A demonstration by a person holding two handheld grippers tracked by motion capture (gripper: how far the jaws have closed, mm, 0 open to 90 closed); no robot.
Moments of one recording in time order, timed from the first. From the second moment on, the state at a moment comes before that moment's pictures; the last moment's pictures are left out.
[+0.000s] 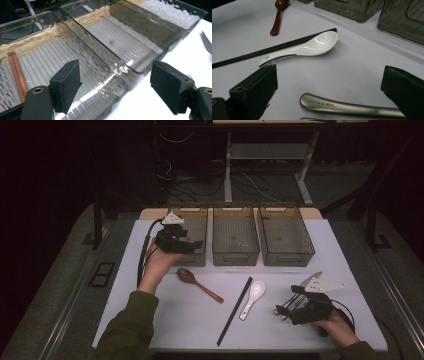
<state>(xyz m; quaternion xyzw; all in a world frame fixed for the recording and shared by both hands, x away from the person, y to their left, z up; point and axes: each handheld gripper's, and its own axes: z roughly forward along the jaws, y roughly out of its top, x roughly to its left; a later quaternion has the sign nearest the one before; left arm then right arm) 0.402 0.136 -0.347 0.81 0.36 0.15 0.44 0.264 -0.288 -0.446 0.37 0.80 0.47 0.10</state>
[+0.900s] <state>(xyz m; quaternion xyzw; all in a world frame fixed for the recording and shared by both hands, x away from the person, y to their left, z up) 0.319 0.141 -0.389 0.82 0.33 0.13 0.45 0.265 -0.290 -0.445 0.37 0.80 0.47 0.10</state>
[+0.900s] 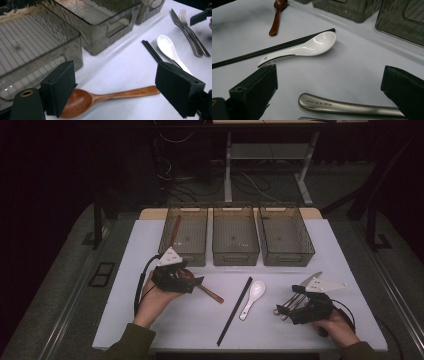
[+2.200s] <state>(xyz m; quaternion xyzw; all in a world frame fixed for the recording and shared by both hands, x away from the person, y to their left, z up) 0.251 0.067 -0.434 0.87 0.21 -0.03 0.44 0.264 -0.289 -0.445 0.37 0.80 0.47 0.10</state>
